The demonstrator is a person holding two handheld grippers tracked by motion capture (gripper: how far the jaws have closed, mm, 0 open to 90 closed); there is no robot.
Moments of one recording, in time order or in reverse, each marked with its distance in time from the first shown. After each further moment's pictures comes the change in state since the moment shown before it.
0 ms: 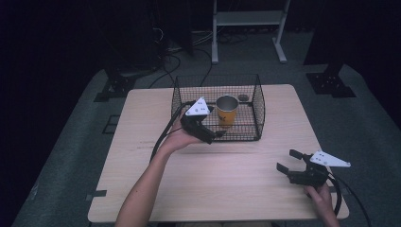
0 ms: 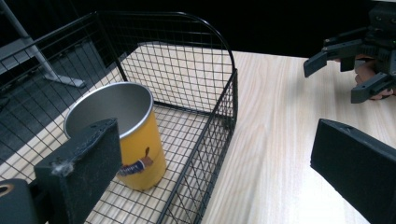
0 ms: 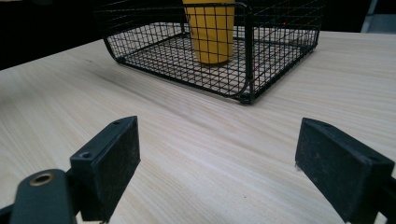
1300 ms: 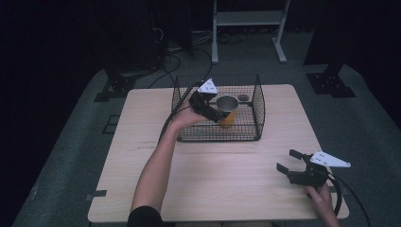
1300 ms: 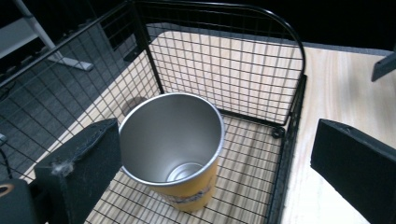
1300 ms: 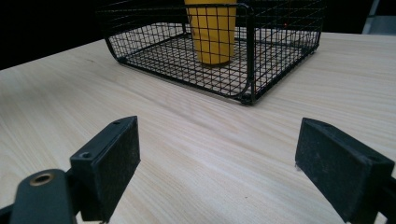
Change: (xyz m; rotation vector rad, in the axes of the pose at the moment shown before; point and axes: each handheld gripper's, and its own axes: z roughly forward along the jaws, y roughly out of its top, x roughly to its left) left arm 0.058 0.023 0.044 0.099 0.017 0.000; right arm 0.000 0.000 0.000 -0.003 0.004 -0.004
